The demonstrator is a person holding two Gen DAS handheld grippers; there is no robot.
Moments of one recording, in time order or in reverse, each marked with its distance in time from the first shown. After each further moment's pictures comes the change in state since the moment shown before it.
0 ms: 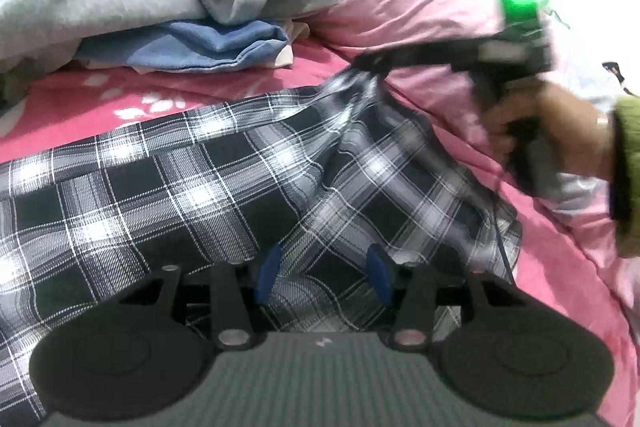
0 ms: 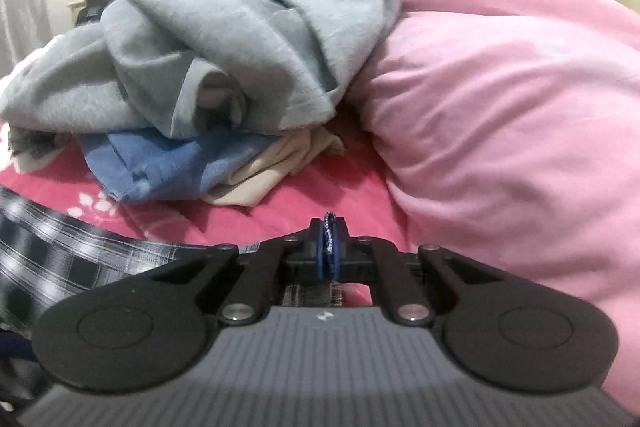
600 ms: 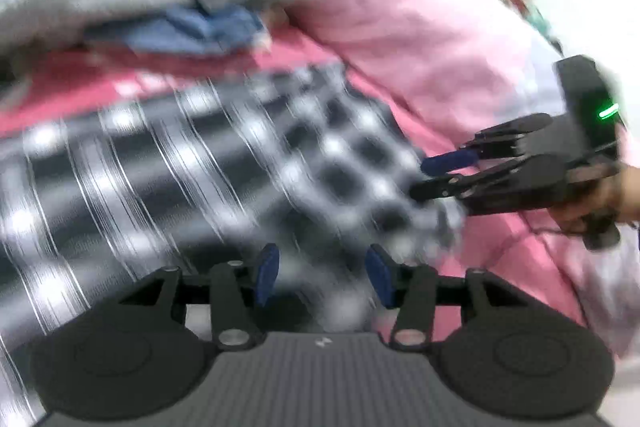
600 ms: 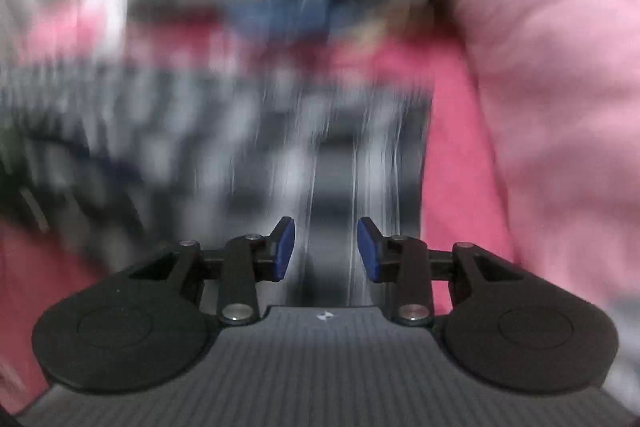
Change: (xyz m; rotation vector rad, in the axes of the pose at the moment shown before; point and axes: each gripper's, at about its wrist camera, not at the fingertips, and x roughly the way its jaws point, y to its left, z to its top) left arm -0.043 -0.006 -0.011 -0.020 0.118 -0.112; right arm -0.097 0.011 -0.055 -0.155 0.374 0.163
